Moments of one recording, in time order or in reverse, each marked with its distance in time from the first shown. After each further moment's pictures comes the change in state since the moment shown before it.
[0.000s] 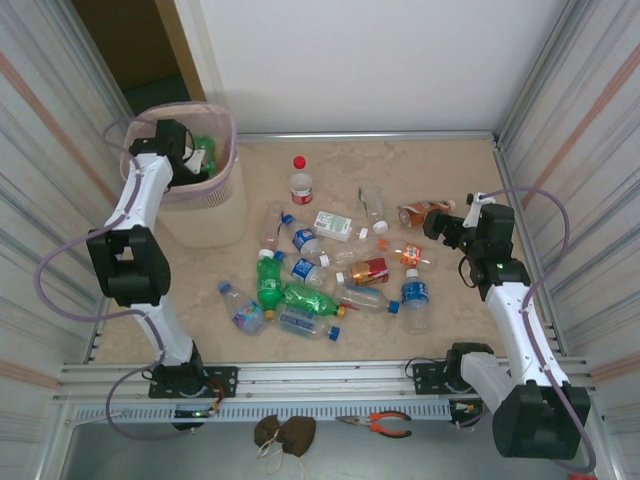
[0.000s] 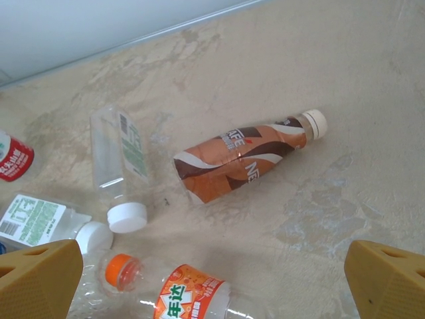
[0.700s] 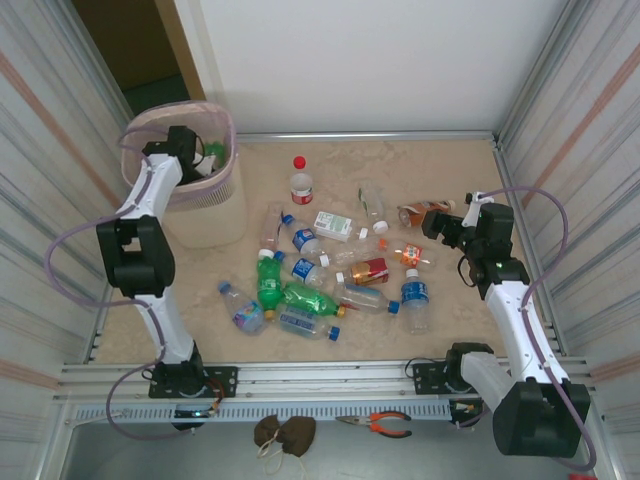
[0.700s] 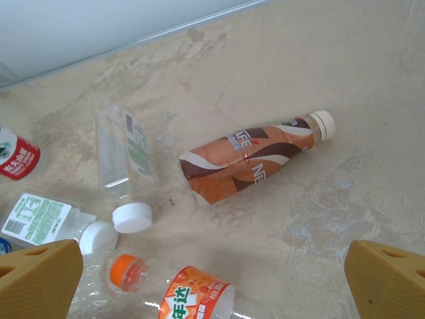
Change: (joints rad) left arm -0.016 0.113 -0.007 0.068 0.142 -0.065; right arm 0.000 0.009 -0.002 0.015 -0.014 0.000
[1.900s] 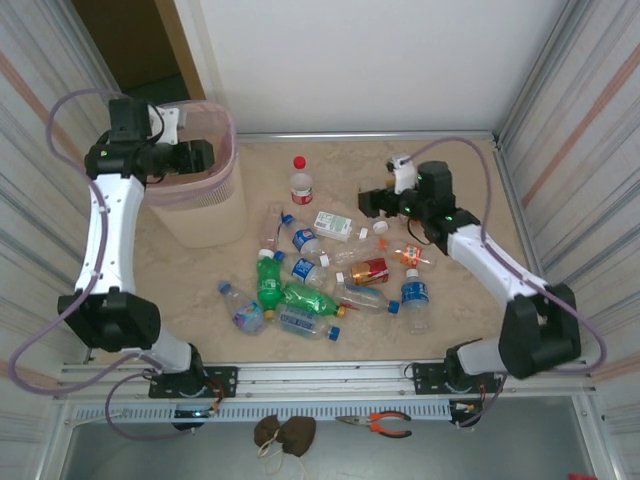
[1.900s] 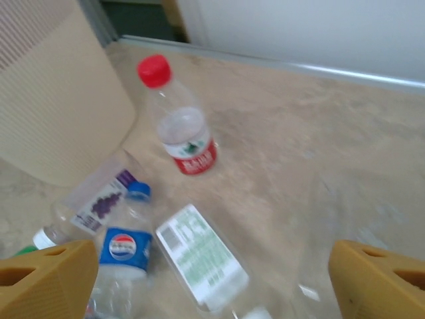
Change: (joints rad) left arm 0.041 -0.445 0.025 0.098 0.043 0.023; right arm 0.375 0.488 0.323 0.273 -0.209 -0.182
